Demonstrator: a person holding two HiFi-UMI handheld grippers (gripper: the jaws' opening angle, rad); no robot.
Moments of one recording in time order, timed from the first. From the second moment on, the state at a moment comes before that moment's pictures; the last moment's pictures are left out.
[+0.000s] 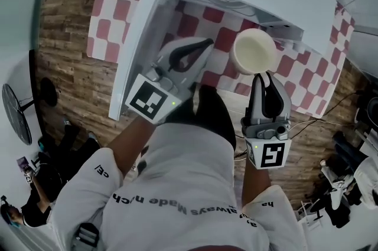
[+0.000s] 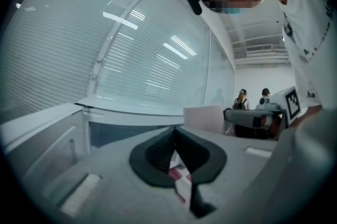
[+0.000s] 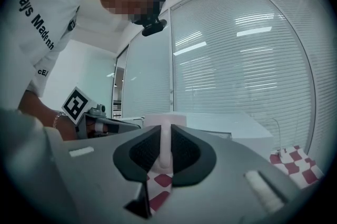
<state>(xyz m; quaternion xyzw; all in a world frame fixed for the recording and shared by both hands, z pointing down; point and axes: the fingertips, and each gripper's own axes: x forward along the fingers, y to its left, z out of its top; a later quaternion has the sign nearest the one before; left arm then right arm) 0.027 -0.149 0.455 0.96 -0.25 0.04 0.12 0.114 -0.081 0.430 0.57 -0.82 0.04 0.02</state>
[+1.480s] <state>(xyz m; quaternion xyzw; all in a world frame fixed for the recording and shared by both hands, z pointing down) 0.042 -0.225 0.559 0.95 -0.29 0.05 0.10 0.116 -0.180 0.547 0.60 -0.80 0.04 0.03</state>
